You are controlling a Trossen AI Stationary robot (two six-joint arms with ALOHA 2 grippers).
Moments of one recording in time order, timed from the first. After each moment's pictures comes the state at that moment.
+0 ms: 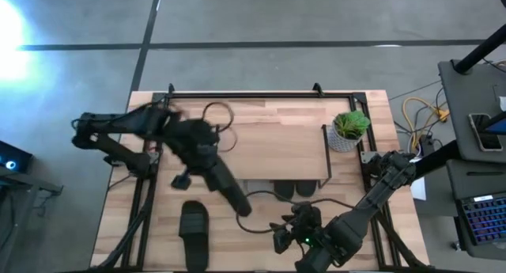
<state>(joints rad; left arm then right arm) -0.10 1.35 1.64 -1.22 0.35 0.14 0.77 1.97 1.91 -1.12 0.80 1.83</state>
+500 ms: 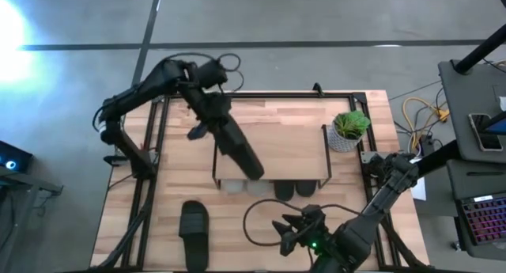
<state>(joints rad) 0.38 1.61 1.94 -1.48 0.67 0.51 0.83 1.97 1.91 -1.12 1.02 1.93</state>
